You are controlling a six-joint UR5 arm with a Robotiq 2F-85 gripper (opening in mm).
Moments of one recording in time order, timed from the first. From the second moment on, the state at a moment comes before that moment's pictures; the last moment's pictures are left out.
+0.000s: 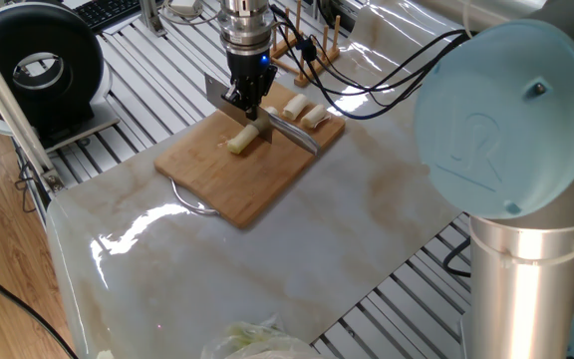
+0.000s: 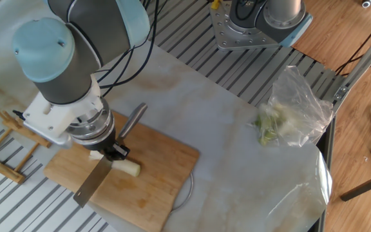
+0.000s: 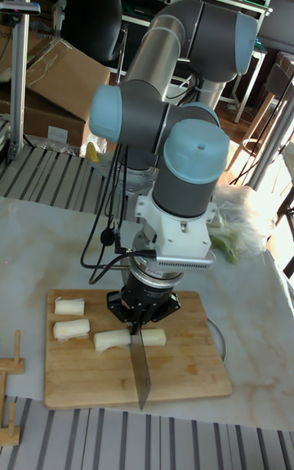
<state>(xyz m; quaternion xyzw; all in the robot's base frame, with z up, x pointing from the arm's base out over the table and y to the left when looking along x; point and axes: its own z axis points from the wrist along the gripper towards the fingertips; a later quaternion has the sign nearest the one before) 0.661 0.024 0.060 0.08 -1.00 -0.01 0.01</state>
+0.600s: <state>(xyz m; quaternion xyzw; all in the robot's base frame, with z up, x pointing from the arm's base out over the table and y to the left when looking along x) 0.662 0.028 0.064 0.08 -1.00 -0.01 0.01</state>
